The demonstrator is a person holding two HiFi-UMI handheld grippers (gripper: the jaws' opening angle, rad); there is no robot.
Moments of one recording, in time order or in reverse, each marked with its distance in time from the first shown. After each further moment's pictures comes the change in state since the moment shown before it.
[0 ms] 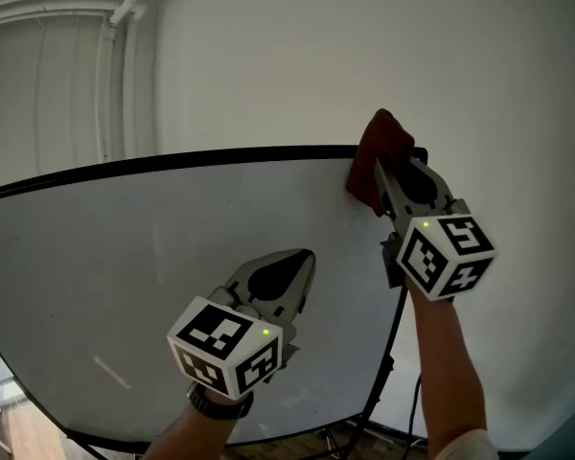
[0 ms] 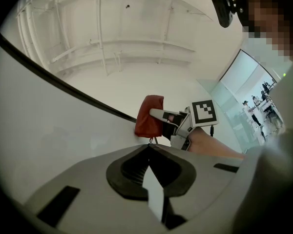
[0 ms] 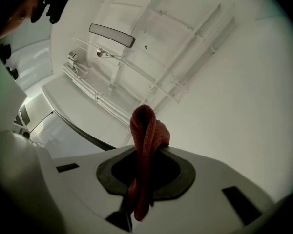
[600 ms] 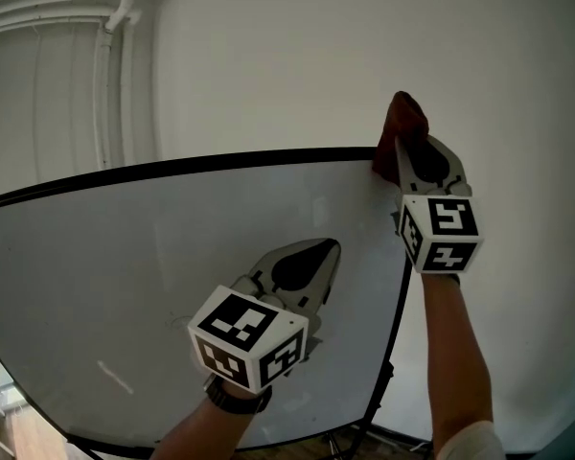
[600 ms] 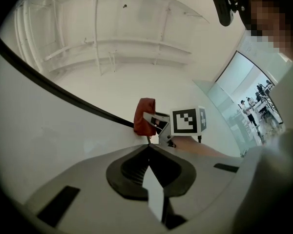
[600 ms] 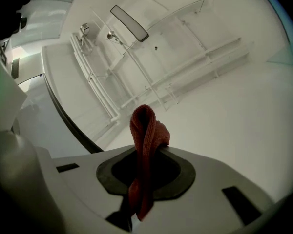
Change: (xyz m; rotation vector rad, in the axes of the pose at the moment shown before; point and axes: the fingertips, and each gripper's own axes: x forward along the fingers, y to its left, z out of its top) left arm 0.054 -0.020 0.008 0.013 -0.025 -0.056; right arm 0.020 -0.076 0.000 -0.296 -0.018 -0.225
